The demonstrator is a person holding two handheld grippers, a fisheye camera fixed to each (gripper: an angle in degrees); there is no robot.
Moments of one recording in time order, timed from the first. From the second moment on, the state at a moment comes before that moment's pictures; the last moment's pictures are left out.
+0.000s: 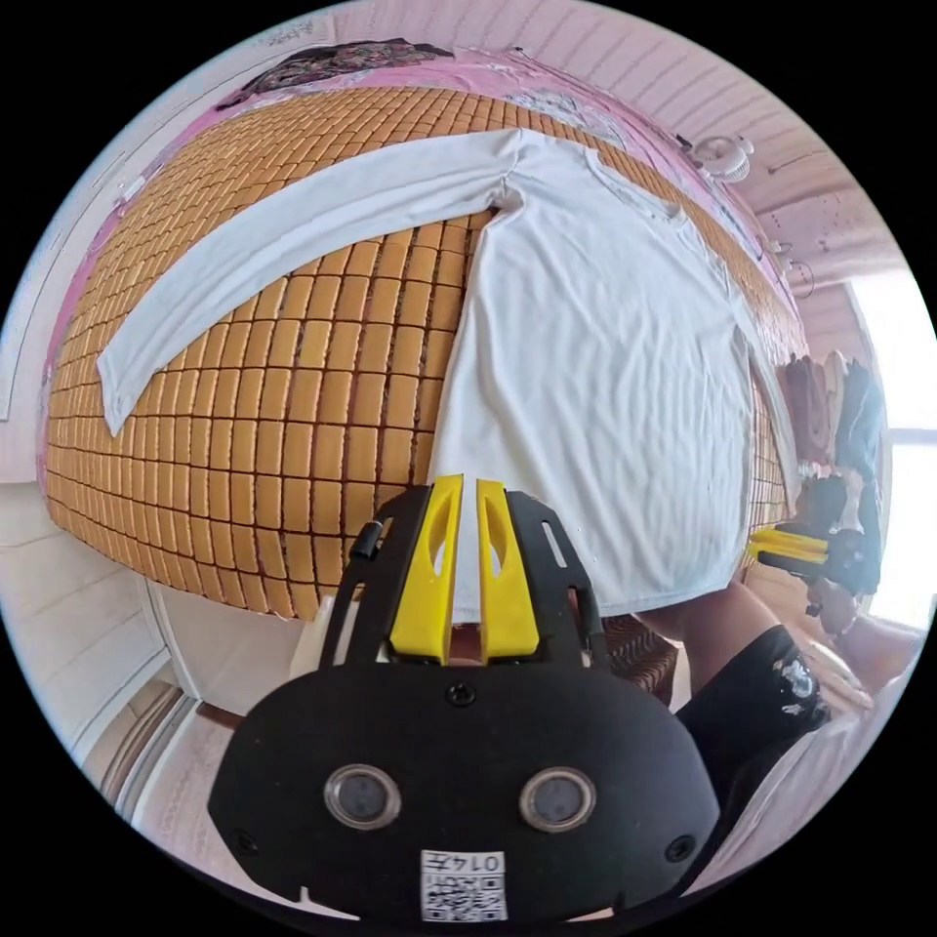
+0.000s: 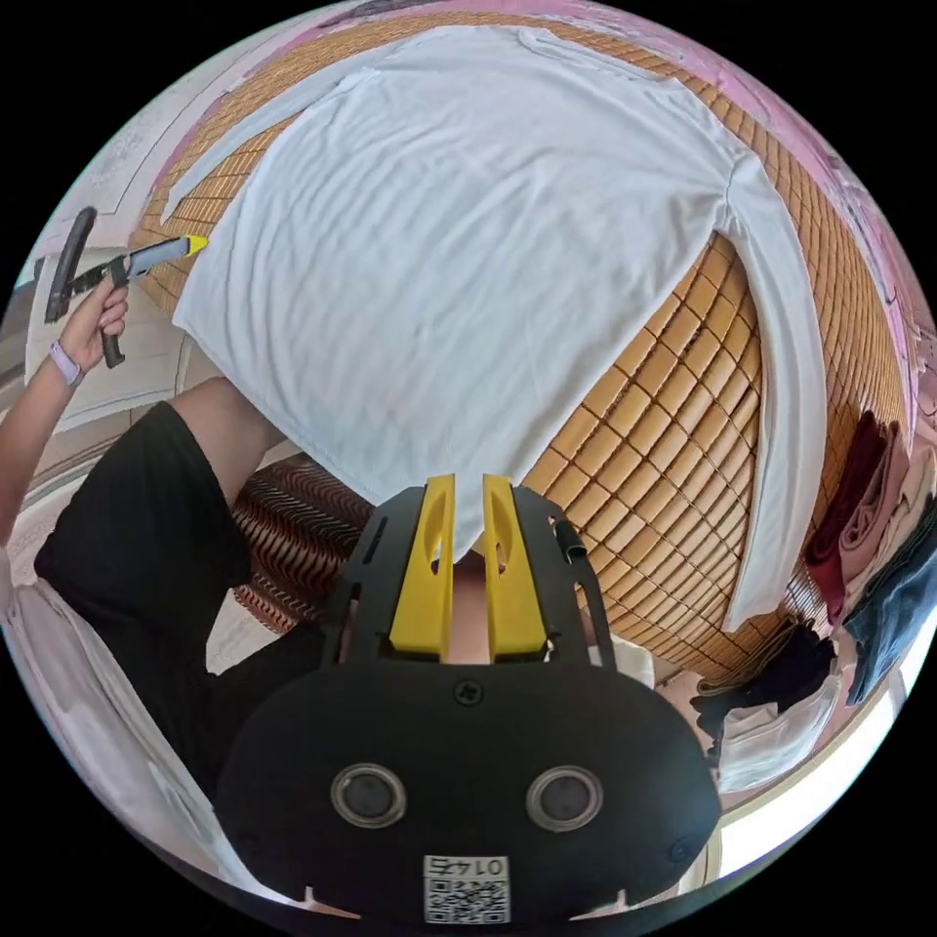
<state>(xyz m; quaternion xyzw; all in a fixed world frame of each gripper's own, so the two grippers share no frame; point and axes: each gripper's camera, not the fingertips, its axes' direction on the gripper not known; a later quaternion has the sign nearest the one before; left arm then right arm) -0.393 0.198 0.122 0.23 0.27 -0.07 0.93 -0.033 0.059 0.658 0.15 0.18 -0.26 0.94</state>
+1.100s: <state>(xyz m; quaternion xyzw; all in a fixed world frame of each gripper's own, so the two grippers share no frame) -0.355 0.324 0.117 0.38 0.27 -0.08 0.88 -0.054 0.218 0.708 0.31 0.25 -0.23 0.89</state>
